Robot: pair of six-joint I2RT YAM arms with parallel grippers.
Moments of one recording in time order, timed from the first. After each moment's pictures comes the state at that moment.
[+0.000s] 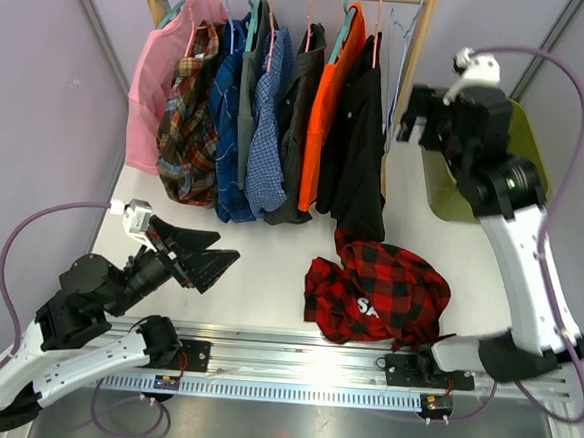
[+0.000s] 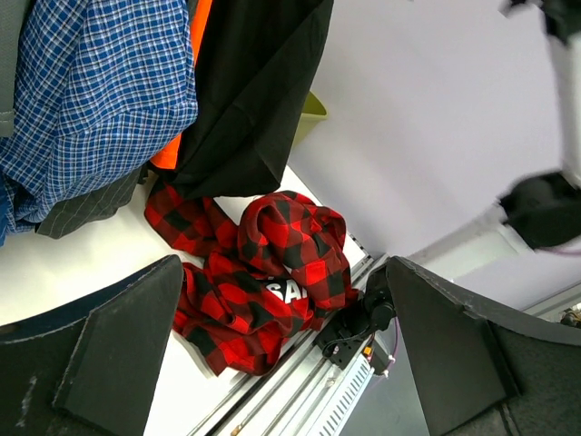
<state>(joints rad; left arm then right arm) -0.99 0.31 0.82 -0.42 -0.16 -0.60 0.38 1.46 1.99 -0.81 0.32 0.17</state>
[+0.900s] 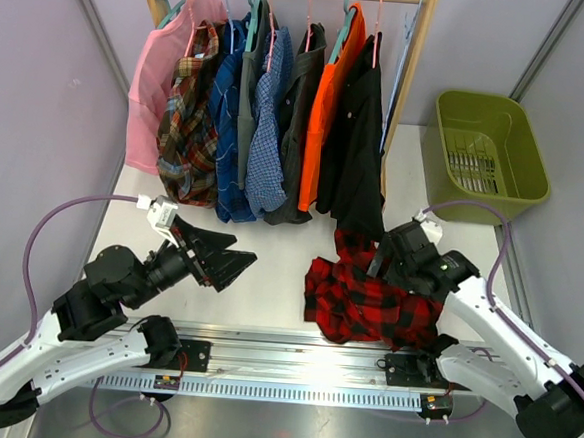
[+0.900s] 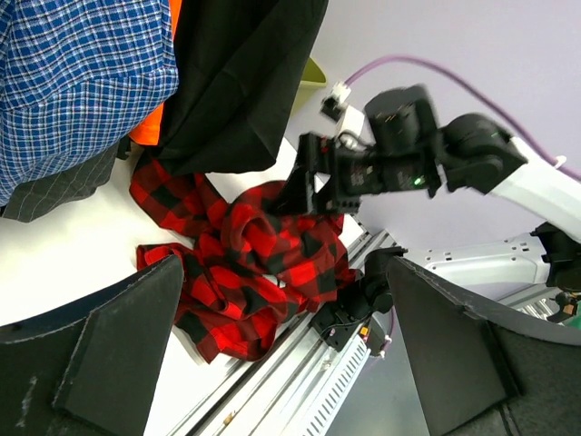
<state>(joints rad) -0.99 0.40 0.79 -0.37 -0.11 -0.62 0.57 0.95 0.80 -0.90 0.27 0.82</state>
